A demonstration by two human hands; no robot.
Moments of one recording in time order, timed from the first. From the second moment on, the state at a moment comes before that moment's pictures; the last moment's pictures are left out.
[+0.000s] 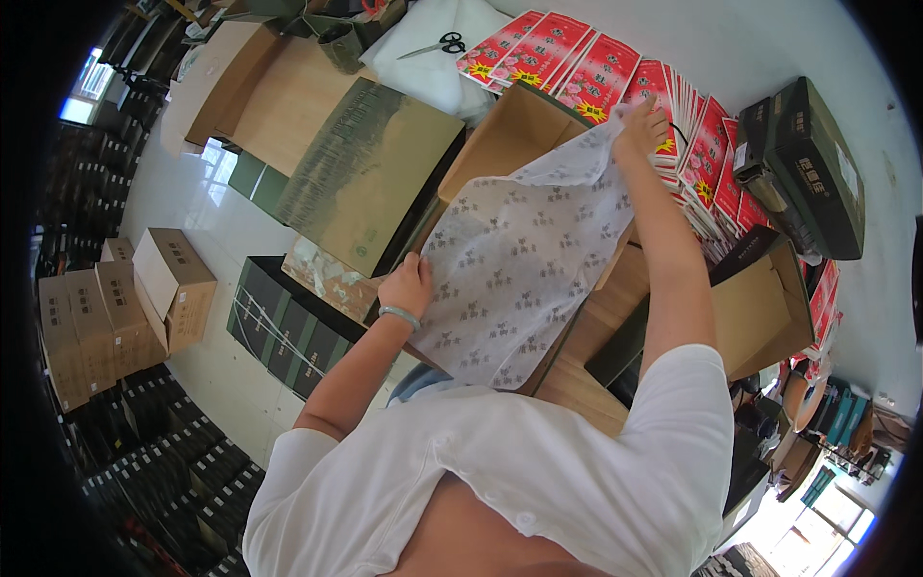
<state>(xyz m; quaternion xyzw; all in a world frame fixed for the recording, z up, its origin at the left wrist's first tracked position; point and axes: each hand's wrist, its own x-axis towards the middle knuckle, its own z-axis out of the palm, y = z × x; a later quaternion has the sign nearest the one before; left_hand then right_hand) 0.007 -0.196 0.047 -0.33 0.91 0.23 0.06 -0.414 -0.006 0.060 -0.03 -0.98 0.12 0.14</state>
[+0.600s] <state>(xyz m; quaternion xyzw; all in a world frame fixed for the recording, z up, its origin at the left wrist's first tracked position) 0.016 -0.200 0.041 -0.26 0.93 0.26 0.05 -0.283 -0.052 -0.054 -0.25 -0.66 0.70 0.12</state>
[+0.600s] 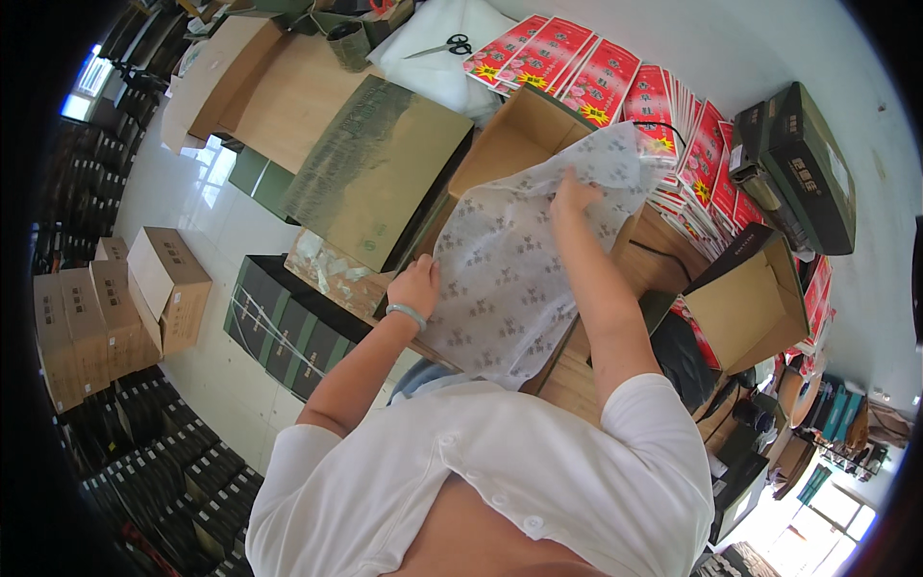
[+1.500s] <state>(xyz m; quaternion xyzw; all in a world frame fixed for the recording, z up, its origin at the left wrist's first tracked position) 0.008 -0.212 -0.018 -0.30 0.90 0.23 0.20 -0.102 -0.029 -0.012 0.54 -0.84 0.08 -0.03</state>
